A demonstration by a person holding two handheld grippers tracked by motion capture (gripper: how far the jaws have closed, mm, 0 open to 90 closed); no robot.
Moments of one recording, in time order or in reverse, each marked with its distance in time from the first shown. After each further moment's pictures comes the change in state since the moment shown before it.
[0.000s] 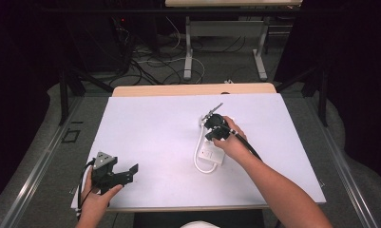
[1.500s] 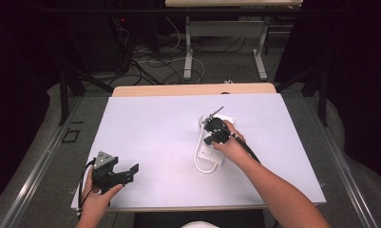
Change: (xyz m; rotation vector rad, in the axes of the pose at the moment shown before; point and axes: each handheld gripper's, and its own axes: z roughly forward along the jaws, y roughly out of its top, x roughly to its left) left arm 0.000 0.001 0.002 0.003 -0.007 -0.003; right arm 0.003 -0.010 0.009 -0.009 0.067 0.070
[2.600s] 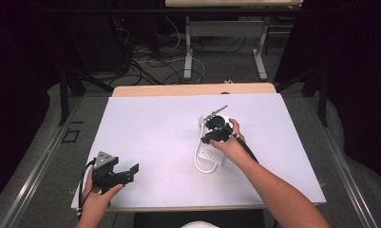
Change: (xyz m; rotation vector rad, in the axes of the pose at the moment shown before) left arm 0.000 0.000 0.001 0.001 -0.003 -0.007; right arm -0.002 0.001 -0.003 -0.113 0.010 0.050
